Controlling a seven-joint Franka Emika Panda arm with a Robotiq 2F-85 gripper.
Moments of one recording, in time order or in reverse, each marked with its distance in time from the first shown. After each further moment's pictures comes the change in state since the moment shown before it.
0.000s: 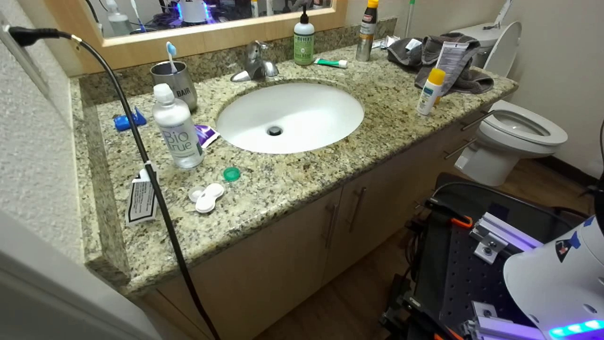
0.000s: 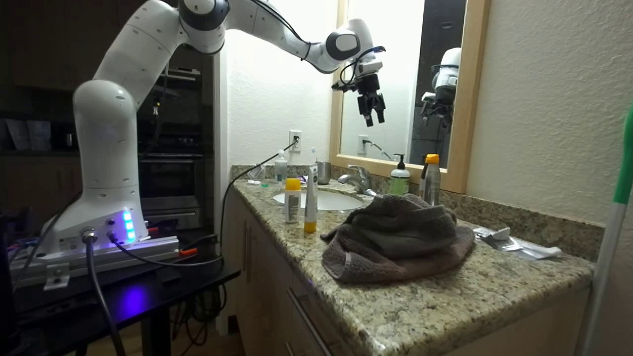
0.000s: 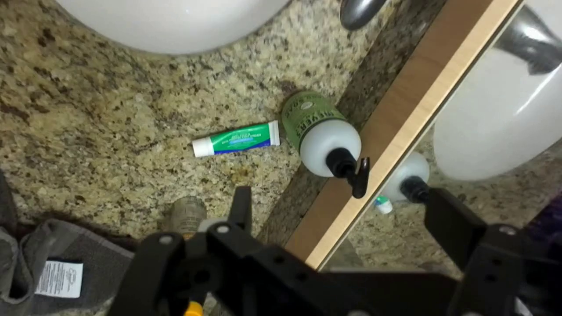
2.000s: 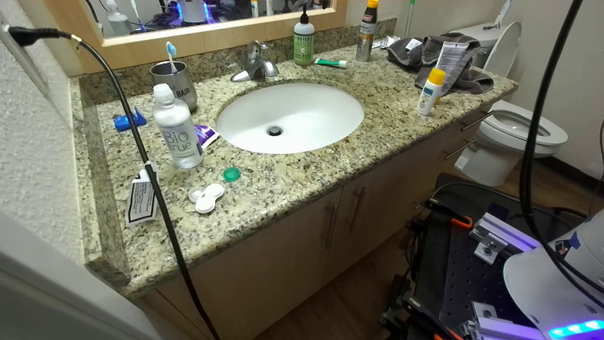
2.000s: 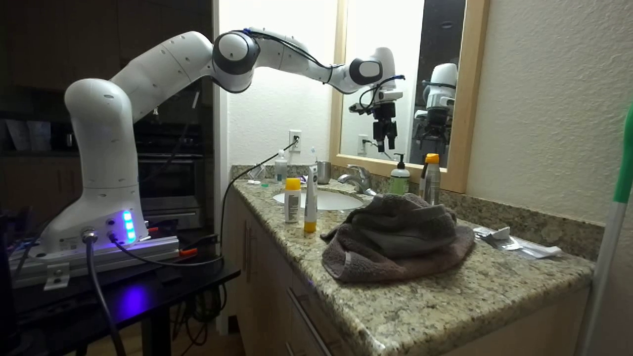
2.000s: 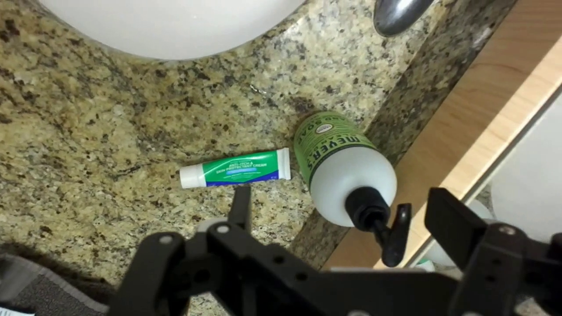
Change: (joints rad) arm -0.157 0.389 0.083 0.488 0.079 -0.239 -0.054
